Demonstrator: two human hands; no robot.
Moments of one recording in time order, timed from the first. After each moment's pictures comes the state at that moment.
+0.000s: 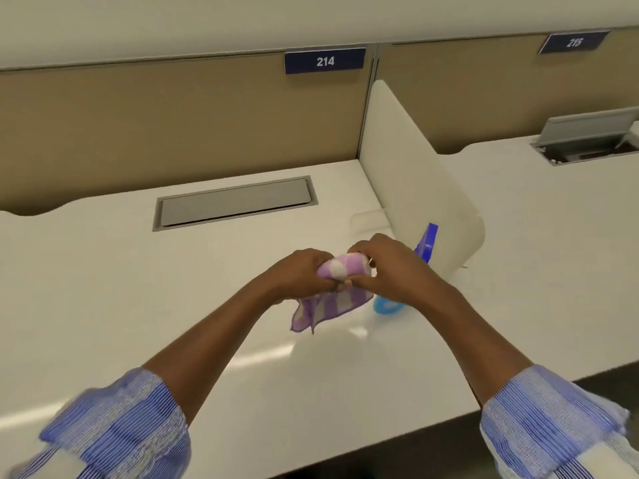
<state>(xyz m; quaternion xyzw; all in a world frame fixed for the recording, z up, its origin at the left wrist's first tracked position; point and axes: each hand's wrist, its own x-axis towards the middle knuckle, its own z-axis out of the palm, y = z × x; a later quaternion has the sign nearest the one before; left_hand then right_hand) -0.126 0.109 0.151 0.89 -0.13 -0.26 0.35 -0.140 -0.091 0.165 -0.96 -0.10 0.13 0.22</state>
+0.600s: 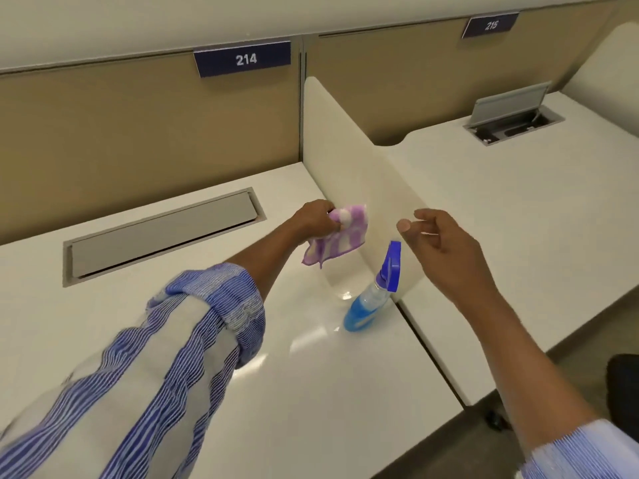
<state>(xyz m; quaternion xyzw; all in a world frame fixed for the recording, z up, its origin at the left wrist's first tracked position) 0.072 -0.012 0.097 0.90 -0.17 -0.23 0.31 -0.127 -0.178 0.186 -0.87 0.21 -0.08 0.45</state>
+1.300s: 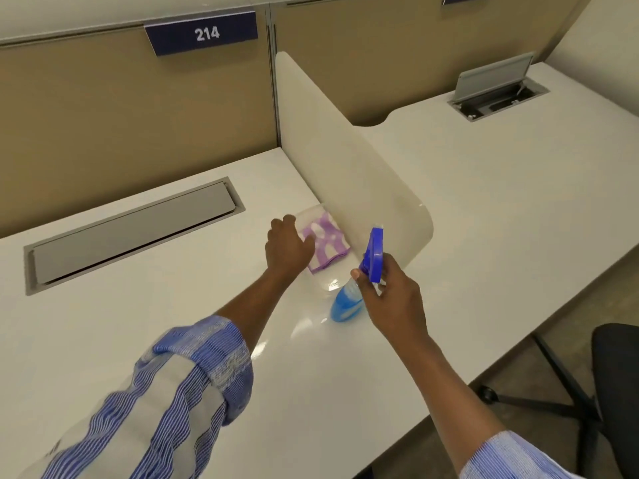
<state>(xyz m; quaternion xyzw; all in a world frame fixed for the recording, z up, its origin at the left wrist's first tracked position) 0.025 -0.012 0.008 0.93 -0.03 -0.08 0.35 -0.156 -0.139 0.095 -0.87 0.23 -0.07 0.43</state>
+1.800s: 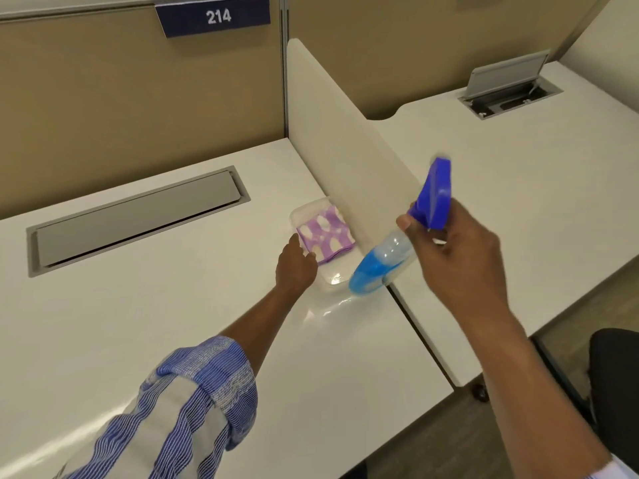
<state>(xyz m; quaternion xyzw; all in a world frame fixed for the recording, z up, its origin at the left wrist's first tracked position) -0.011 -0.008 -0.023 0.87 0.04 -0.16 0.46 -0.152 -0.167 0.187 -0.88 0.17 -0.20 0.39</state>
